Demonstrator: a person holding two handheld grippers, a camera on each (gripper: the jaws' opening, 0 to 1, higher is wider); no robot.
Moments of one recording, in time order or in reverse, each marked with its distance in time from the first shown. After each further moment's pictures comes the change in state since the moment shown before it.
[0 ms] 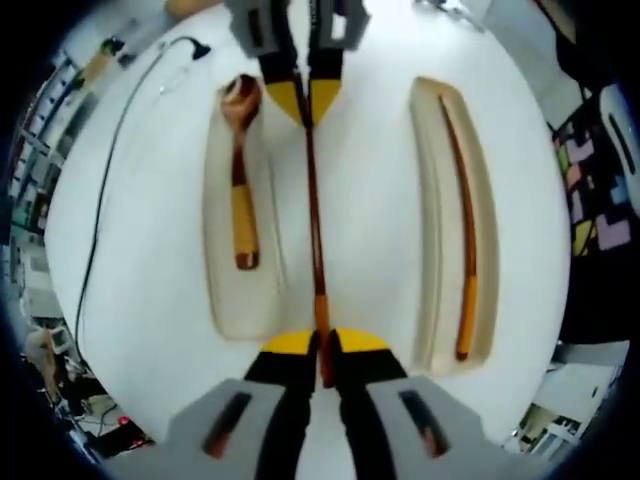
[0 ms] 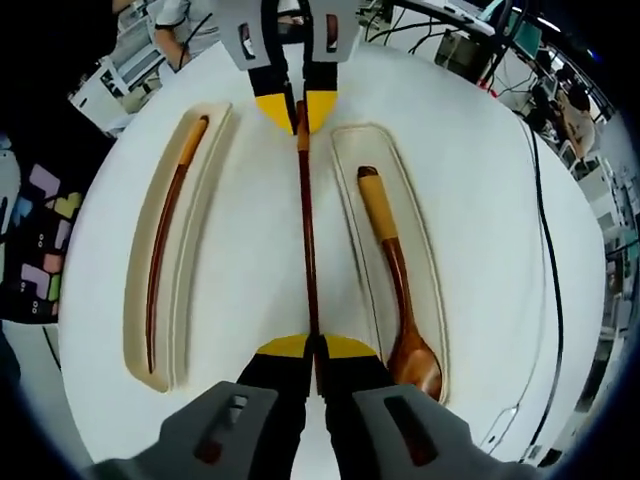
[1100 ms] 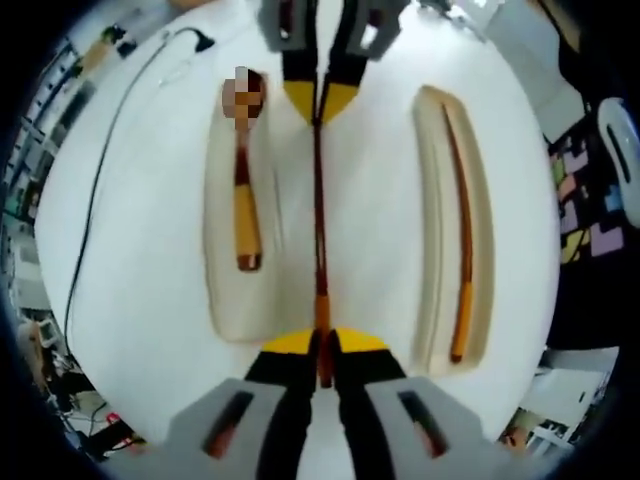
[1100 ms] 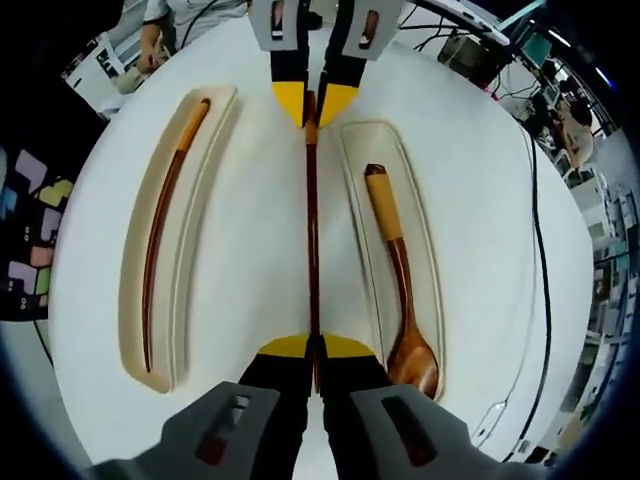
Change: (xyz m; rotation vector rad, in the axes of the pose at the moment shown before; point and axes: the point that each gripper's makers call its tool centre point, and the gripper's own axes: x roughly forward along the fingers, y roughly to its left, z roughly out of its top) left arm -0.002 0.002 0.003 -0.036 0.007 -0.060; right arm -0.002 0.005 -0.005 -0.005 0.048 -0.054
